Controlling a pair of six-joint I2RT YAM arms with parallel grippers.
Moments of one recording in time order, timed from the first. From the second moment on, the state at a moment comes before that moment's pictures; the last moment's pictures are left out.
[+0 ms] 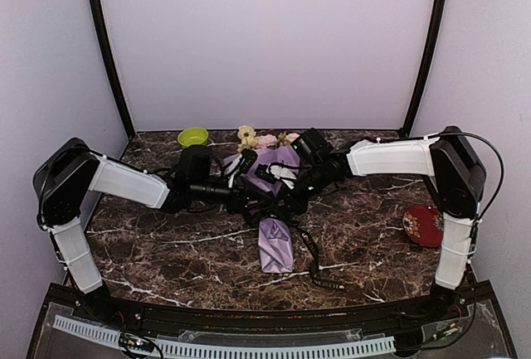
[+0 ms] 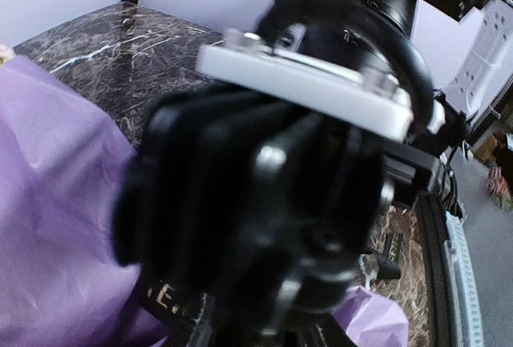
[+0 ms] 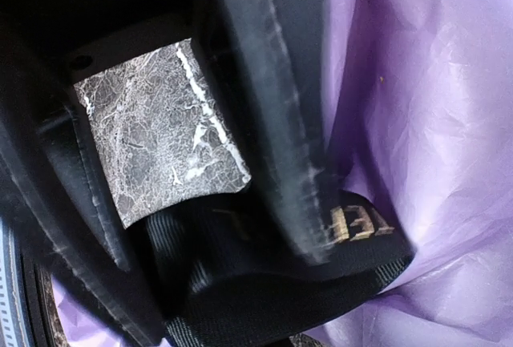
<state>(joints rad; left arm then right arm) -0.68 1.80 0.92 0.48 0.67 -0.10 0.77 1.94 1.38 -0.45 -0.56 -0.37</state>
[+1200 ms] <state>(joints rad) -0.69 1.45 0.57 0.34 0.33 -0.12 0.67 1.86 1.22 -0.29 -0.46 -0.16</state>
